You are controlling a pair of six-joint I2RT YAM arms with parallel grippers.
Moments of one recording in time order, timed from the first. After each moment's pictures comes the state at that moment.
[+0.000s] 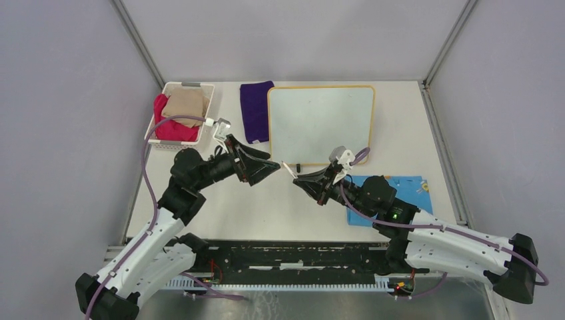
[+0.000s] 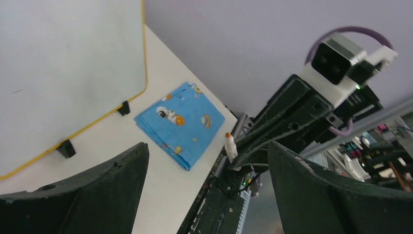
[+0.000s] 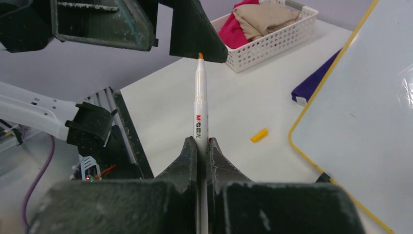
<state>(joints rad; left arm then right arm) -0.49 0.77 0.66 0.16 0.56 -0.68 1.07 0.81 0.56 0.30 0.04 0.20</state>
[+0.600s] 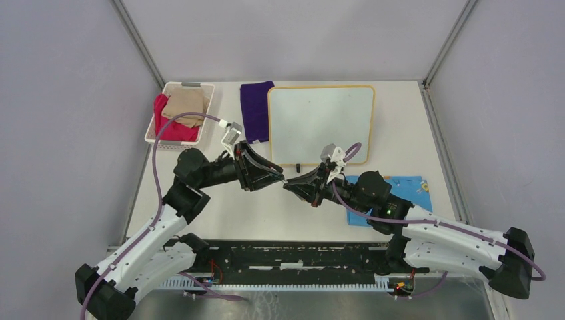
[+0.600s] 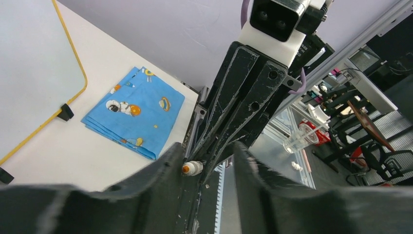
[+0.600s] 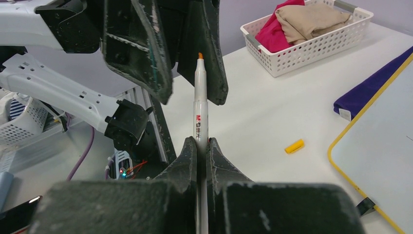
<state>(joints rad) -0.57 0.81 0.67 0.29 0.79 -0.68 1.07 0.89 0.63 0.35 -0.12 0.26</state>
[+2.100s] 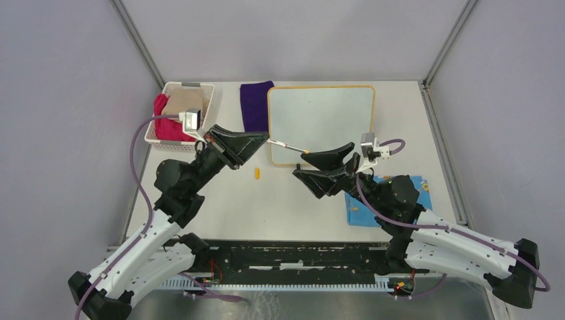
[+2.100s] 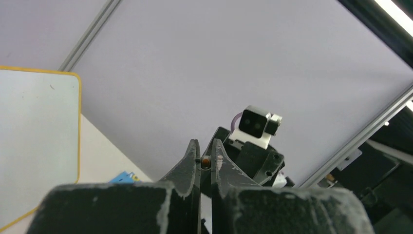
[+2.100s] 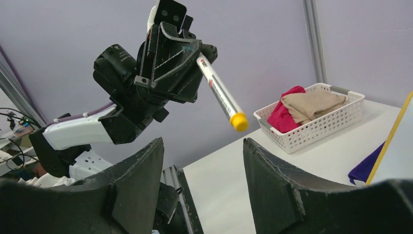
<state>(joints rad) -0.61 0.74 0.72 0.50 0.32 -0.95 1.03 0.78 0.62 0.59 -0.06 0.41</state>
